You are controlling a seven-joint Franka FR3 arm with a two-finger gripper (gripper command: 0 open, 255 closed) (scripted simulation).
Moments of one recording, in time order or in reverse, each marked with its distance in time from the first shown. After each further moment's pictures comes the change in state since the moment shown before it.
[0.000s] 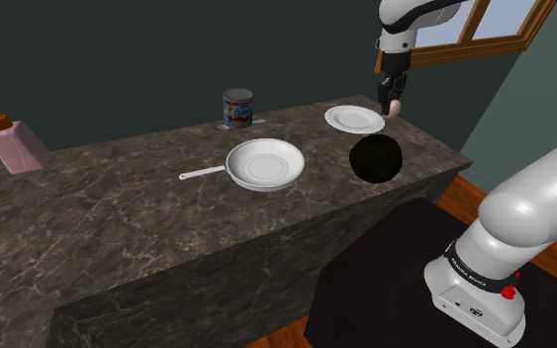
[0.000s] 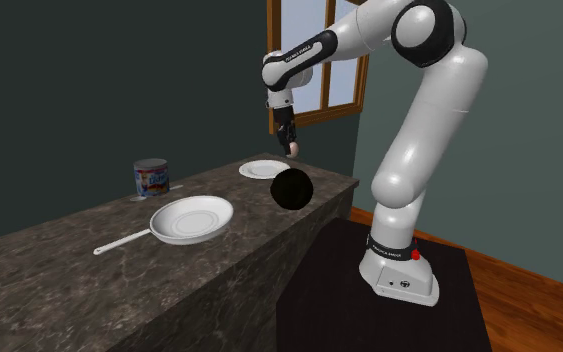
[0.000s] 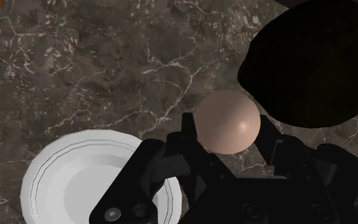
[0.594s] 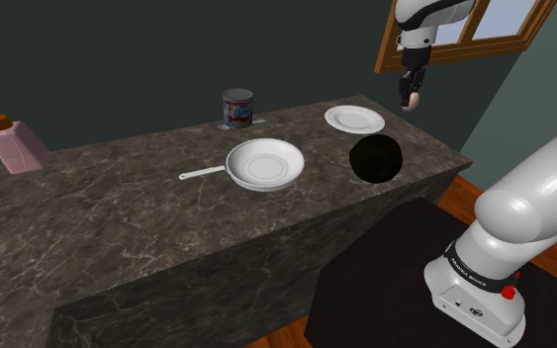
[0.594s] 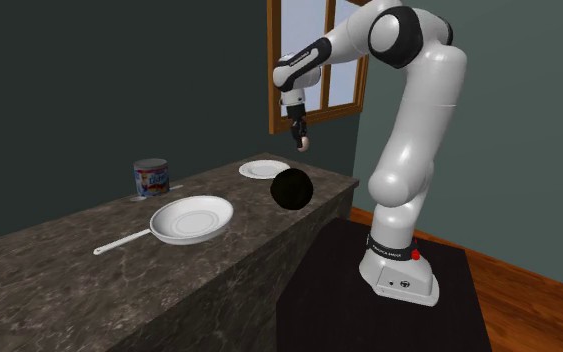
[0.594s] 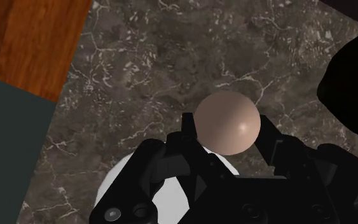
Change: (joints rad) arm -0.087 0.135 -0.119 0.135 -0.036 0.019 -0.197
